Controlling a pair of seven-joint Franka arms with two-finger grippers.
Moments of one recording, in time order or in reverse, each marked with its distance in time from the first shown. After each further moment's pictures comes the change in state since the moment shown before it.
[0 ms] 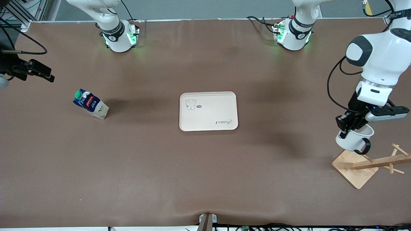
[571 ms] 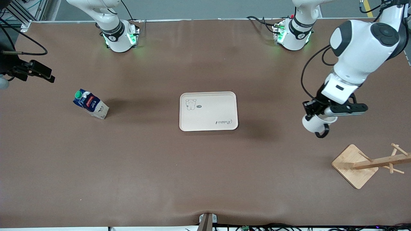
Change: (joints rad) left arm -0.004 -0.009 -0.183 0.119 0.000 -0.411 -0.165; right arm 0.000 0.004 0.000 0.000 0.000 0.001 0.000
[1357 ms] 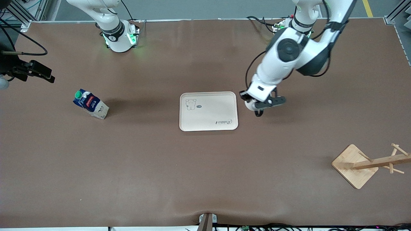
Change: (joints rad) left arm -0.226 0.244 -0.190 0.042 0.161 -0.056 -0.649; right arm -0.001 0.003 0.000 0.002 0.000 0.001 0.000
